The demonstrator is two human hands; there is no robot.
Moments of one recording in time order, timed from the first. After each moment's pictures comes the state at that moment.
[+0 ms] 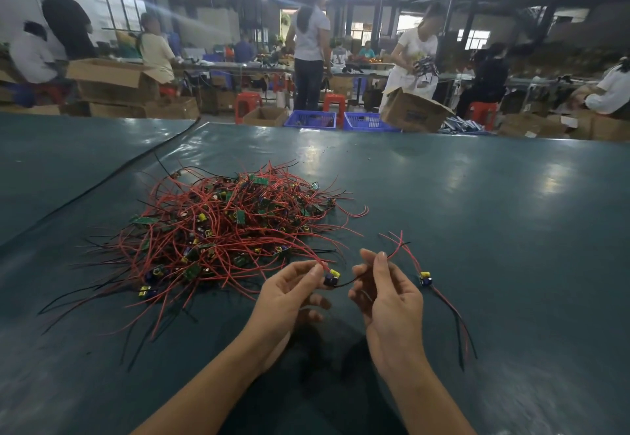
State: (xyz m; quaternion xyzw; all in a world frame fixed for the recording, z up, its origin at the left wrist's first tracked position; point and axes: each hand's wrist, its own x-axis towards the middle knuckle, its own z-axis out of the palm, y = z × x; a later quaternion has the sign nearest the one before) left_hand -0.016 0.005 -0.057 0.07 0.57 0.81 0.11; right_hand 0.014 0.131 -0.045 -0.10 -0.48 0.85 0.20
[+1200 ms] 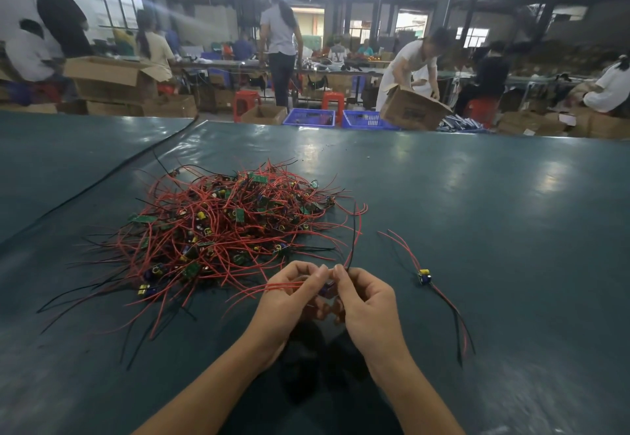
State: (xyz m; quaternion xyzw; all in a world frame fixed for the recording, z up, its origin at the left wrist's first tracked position) left_hand -0.017 0.004 -0.063 0.10 0.61 0.78 0.08; right_hand 0.017 0.121 -0.054 -0.05 -0.68 0.72 0.15
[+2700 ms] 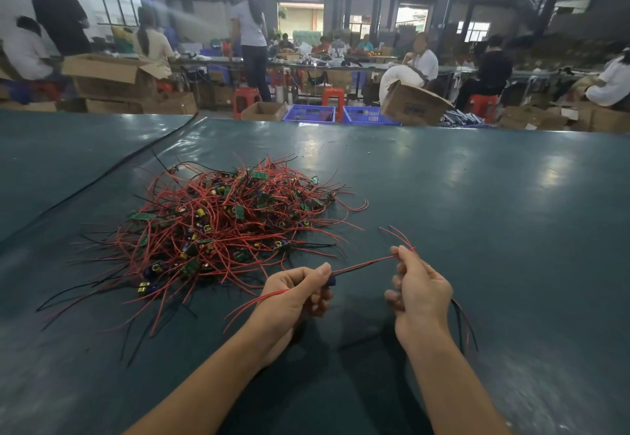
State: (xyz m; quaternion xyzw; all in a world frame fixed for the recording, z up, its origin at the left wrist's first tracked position) left_hand -0.013 0.006 -0.054 0.06 0.58 0.80 0.14; right_hand -0.011 0.169 -0.051 -0.29 -0.47 0.81 0.23
